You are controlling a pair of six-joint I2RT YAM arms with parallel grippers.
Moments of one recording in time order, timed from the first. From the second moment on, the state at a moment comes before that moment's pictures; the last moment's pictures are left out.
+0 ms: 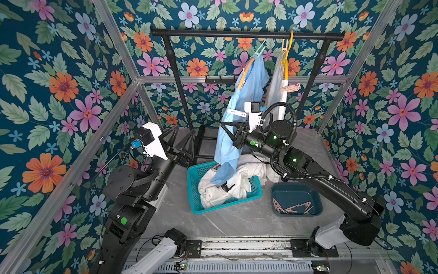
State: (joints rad) left arm -0.56 0.75 1.30 -0.23 -0.05 -0.15; right arm 0.88 1.52 1.69 0.00 -0.14 0.51
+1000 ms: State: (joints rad) left arm -0.56 0.74 1.20 -0.23 -0.11 -0.09; right arm 0.71 1.81 2.10 0.00 -0.36 0.71
